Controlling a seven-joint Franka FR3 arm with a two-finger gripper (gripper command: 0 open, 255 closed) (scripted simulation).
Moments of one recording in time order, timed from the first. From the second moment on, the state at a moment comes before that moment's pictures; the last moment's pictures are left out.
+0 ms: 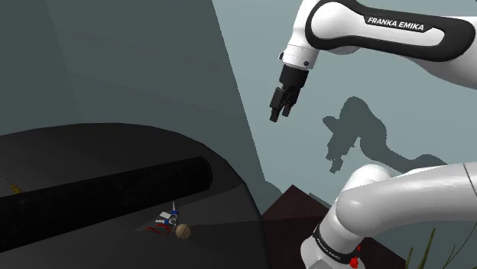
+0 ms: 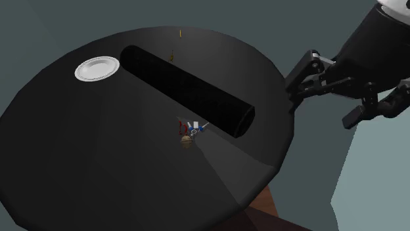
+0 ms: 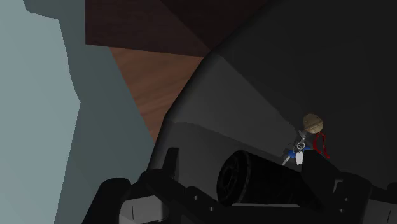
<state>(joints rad) -0.02 -0.77 -0.03 -2.35 0.08 1.57 -0.13</state>
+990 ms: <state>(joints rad) 0.09 -0.65 0.16 -2.60 0.22 2.00 -0.02</state>
